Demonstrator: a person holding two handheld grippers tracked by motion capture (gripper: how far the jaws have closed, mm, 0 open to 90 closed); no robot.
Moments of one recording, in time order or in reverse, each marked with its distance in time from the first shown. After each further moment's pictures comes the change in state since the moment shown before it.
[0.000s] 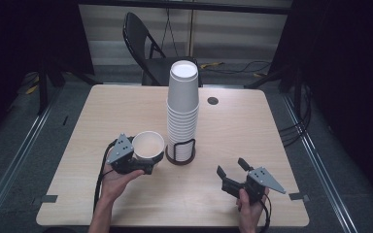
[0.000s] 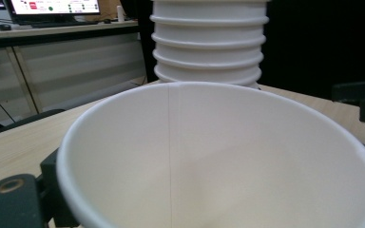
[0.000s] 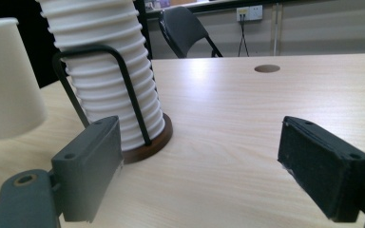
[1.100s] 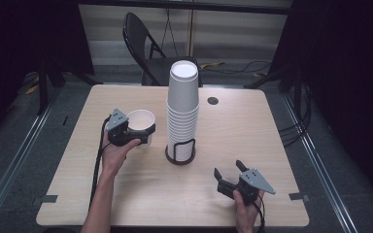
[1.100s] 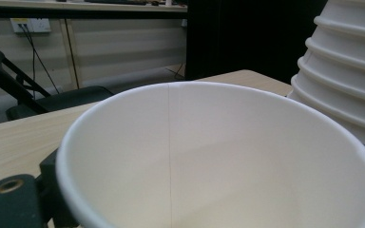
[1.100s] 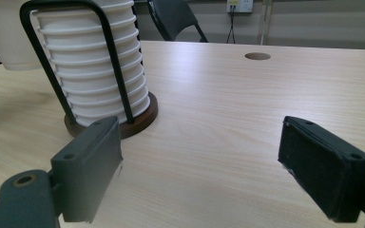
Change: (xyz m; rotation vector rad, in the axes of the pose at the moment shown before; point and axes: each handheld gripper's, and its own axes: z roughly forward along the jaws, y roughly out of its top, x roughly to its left) left arm 0.067 0.009 0.036 0.049 0.152 -0.135; right arm 0.003 -0.018 0.012 0.041 -0.060 -0.089
